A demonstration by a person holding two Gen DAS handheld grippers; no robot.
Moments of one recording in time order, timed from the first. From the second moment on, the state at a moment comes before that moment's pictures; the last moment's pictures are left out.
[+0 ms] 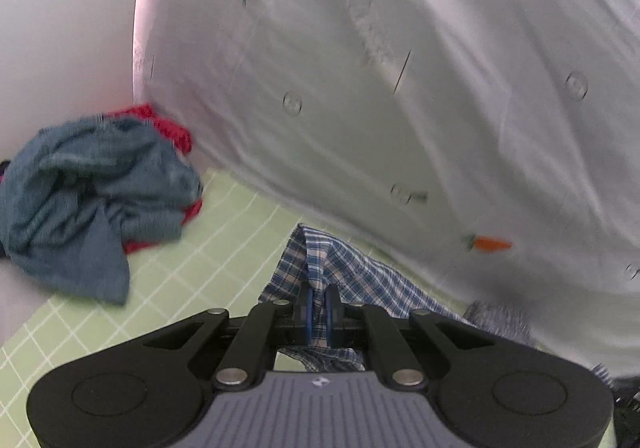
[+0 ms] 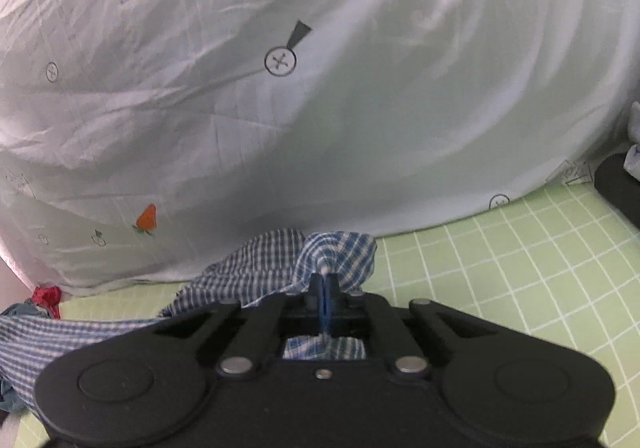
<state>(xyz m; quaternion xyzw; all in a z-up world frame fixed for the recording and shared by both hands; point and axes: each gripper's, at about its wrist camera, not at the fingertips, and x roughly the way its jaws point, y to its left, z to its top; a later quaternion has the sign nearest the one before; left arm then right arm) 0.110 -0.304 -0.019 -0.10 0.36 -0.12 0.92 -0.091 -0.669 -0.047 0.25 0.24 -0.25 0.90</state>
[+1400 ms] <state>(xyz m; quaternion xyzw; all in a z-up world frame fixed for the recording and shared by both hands) 0.091 -0.339 -0.086 -0.04 0.46 -0.16 0.87 -0.106 -0.627 -0.079 0.16 0.37 -0.28 0.87</state>
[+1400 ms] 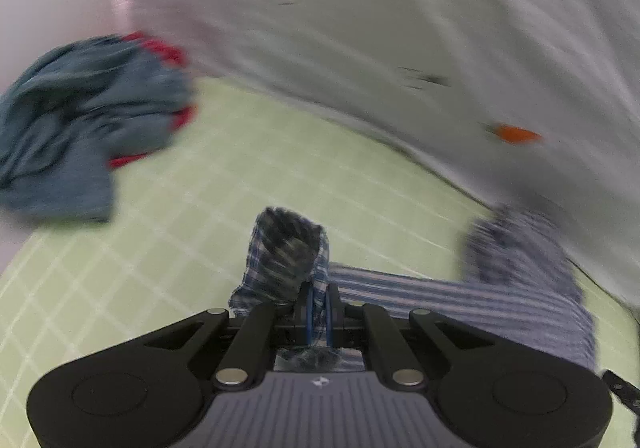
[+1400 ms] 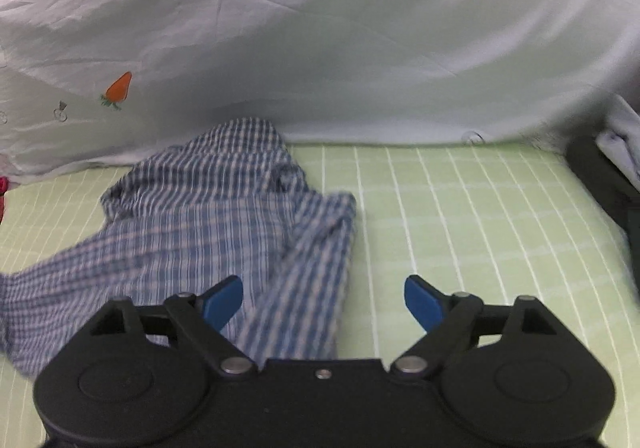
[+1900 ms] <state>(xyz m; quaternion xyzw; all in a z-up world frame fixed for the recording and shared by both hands) -0.006 -0.454 -0.119 0.04 0.55 -0.36 0.75 -0.187 -0.592 -0.072 0.21 0.36 -0.31 0.85</state>
